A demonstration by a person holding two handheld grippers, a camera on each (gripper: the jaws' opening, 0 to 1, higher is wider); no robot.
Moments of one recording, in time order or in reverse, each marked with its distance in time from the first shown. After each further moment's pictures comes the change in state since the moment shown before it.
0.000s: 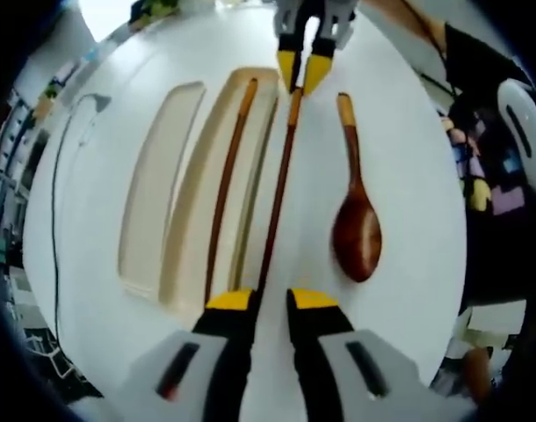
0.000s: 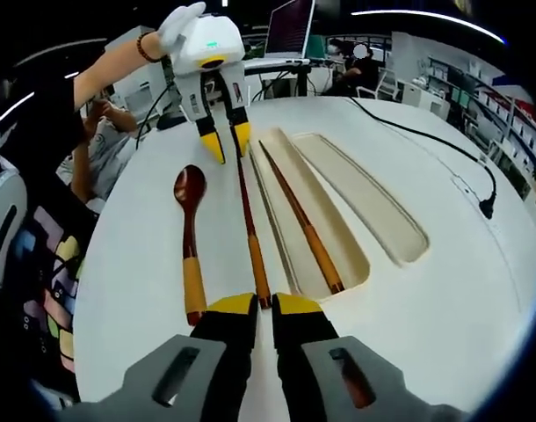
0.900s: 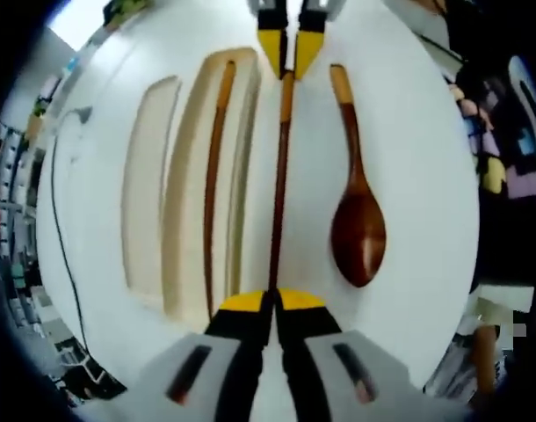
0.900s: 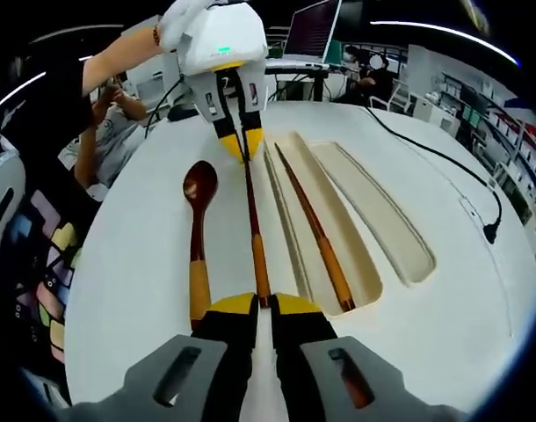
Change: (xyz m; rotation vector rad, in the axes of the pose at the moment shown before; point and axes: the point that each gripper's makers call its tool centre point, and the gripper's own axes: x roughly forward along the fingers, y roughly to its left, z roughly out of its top) left arm 0.009 -0.018 0.008 0.115 0.197 0.063; right arm 0.002 0.010 0.008 -0.122 0.007 -0.020
